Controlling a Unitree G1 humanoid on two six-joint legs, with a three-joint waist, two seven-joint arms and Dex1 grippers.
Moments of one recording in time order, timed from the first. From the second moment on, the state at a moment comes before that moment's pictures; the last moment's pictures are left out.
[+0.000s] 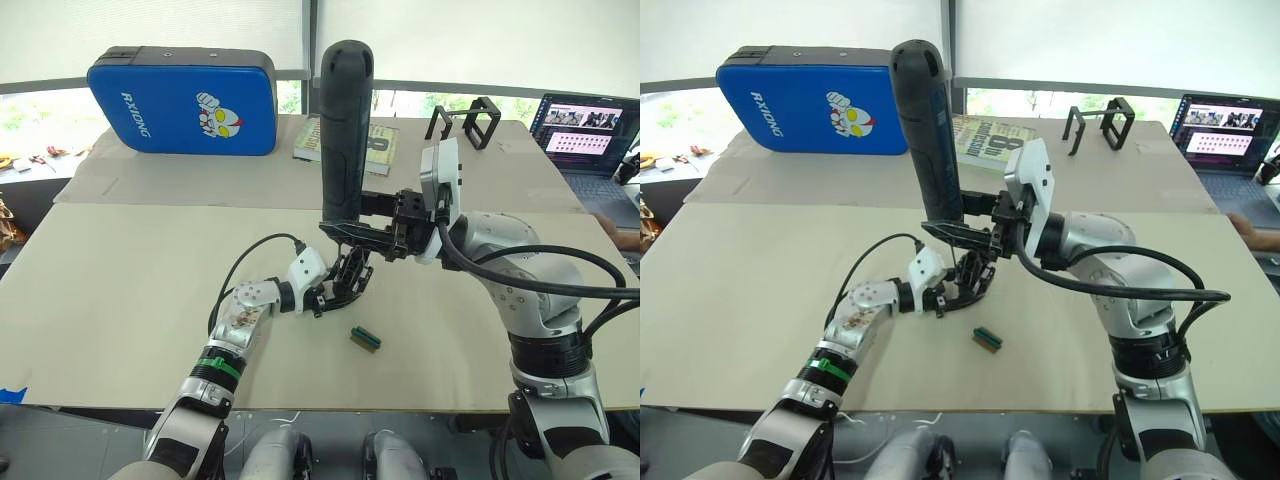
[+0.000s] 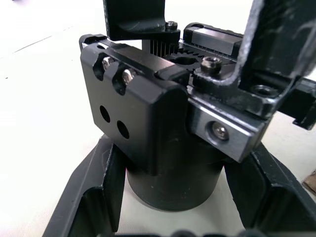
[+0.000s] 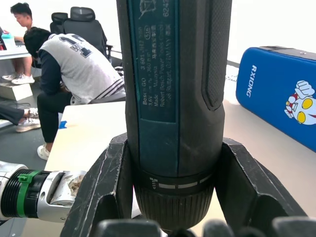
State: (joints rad) left arm -0.58 0.19 -0.18 0.45 -0.08 0.02 -0.94; right arm -0.69 -0.47 0.03 -0.29 0.64 0.62 0.87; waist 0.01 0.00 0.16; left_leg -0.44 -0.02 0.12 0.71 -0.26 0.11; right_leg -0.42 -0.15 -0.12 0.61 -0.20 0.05
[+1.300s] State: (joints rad) left arm -0.57 0.19 -0.18 0.44 -0.08 0.02 -0.93; right arm -0.66 -0.44 0.03 -0.27 0.59 0.55 0.89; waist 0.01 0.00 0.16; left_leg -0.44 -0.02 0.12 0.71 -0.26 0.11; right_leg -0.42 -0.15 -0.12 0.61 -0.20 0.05
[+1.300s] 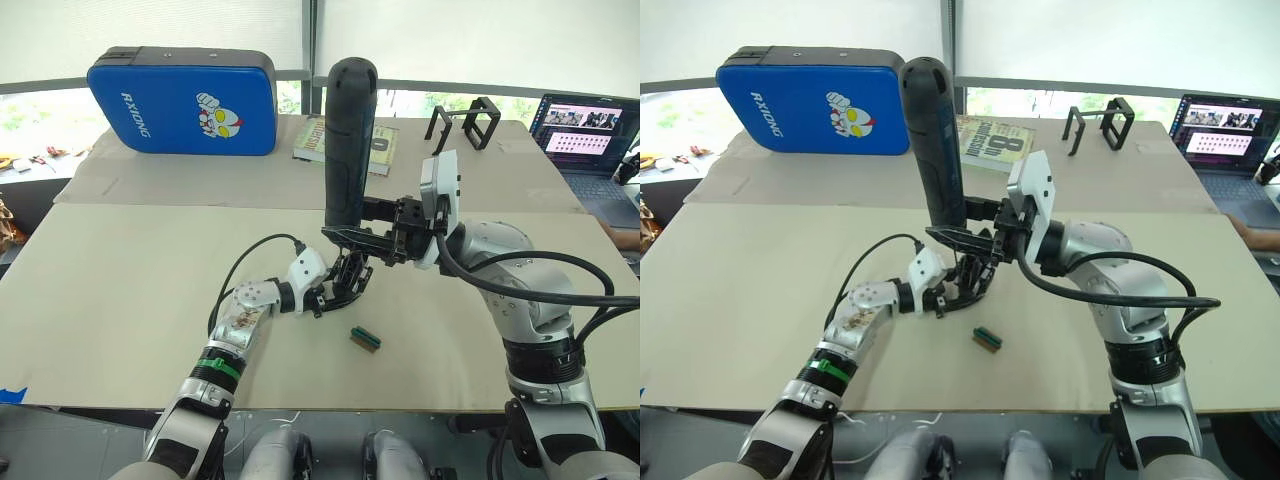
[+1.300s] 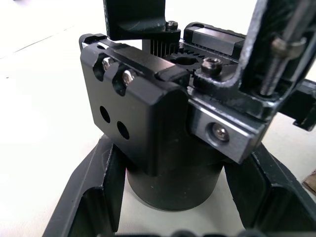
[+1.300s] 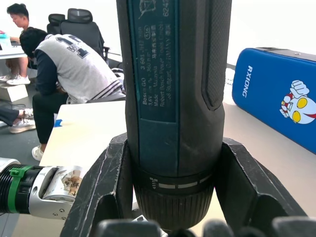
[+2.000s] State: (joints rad) left arm -0.57 0.19 -0.18 0.44 -0.08 0.02 -0.93; right arm -0.65 -0.45 0.03 -0.27 0.60 0.55 0.89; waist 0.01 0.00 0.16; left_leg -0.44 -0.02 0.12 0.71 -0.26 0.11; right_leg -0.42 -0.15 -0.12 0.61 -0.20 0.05
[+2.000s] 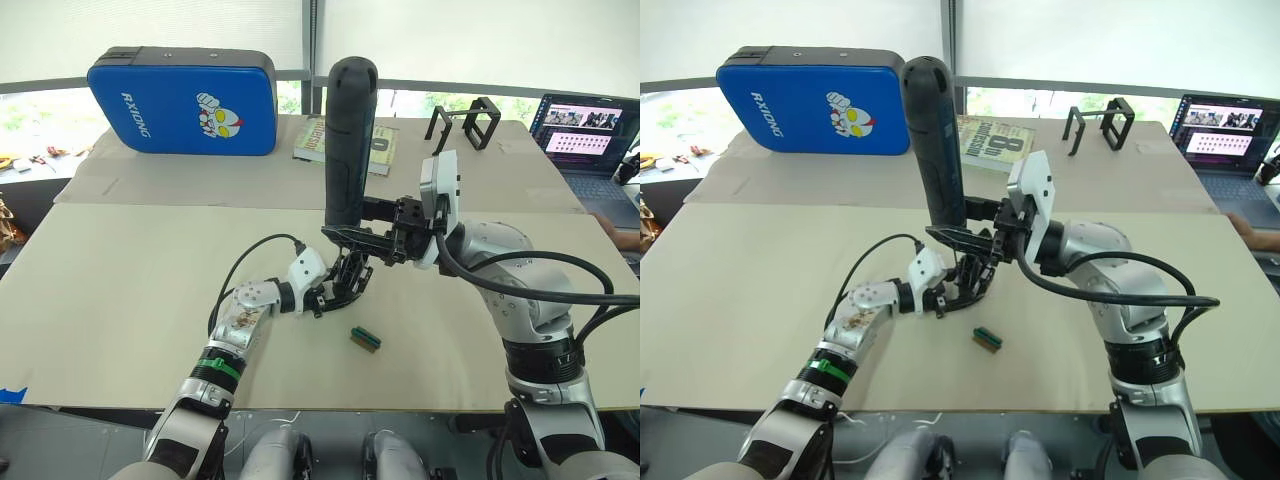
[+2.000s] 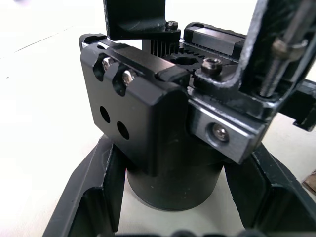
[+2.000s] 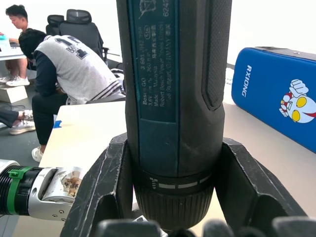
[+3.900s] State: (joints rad) left arm -0.58 0.18 -0.19 0.49 -0.08 -0.01 -0.92; right arm -0.67 -0.50 0.15 -0.17 0.52 0.44 1.00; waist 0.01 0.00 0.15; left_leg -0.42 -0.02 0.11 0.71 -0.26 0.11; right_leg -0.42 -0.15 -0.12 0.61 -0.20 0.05
